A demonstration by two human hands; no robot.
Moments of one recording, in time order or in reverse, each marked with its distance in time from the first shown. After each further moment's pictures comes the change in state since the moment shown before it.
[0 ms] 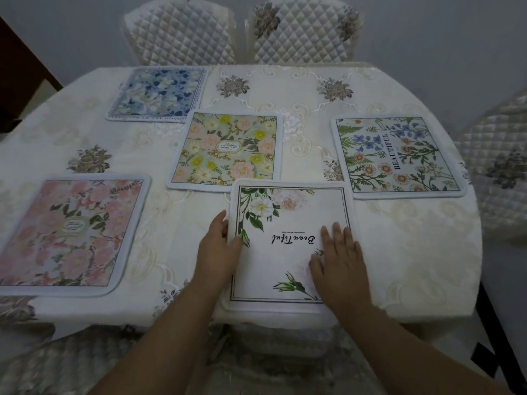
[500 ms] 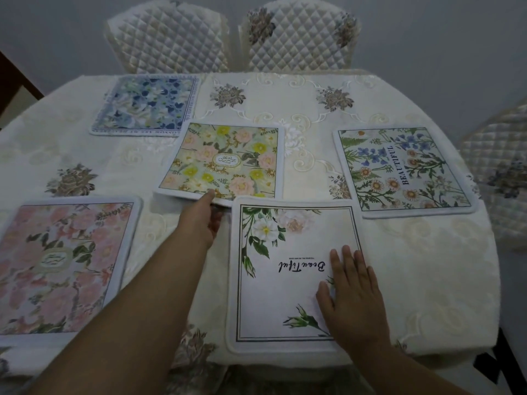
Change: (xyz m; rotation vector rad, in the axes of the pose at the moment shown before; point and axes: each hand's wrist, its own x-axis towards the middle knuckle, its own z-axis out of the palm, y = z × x) left_hand 0.154 0.037 -0.021 -0.755 0.054 -0.590; right_hand 0.001 0.000 0.011 -0.087 0.026 0.039
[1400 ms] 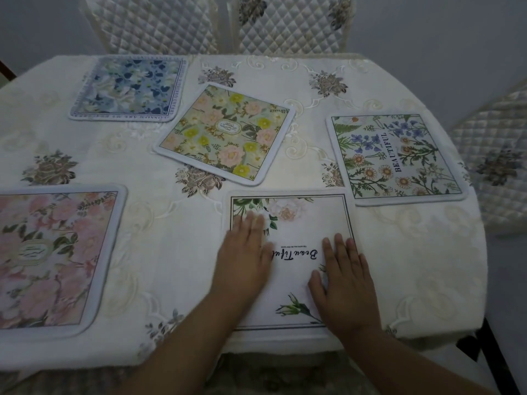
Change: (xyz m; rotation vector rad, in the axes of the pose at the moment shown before) left_hand -0.081 -0.121 -0.005 1.413 -0.244 0.966; right_hand 0.002 -0.004 -0.004 -0.018 -0.014 0.001
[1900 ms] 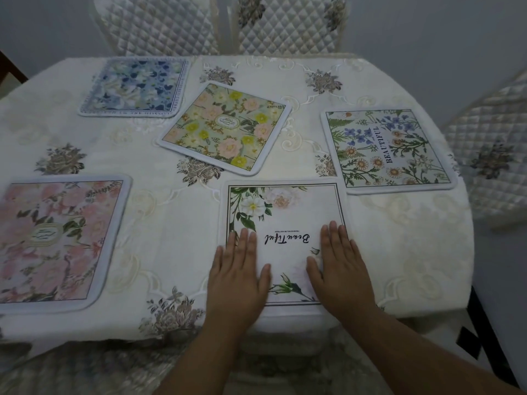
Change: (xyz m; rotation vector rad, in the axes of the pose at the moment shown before) left_hand -0.071 0.000 0.036 0.256 0.005 -0.052; right_hand -0.007 0.015 -0.002 -0.011 -0.037 -0.071
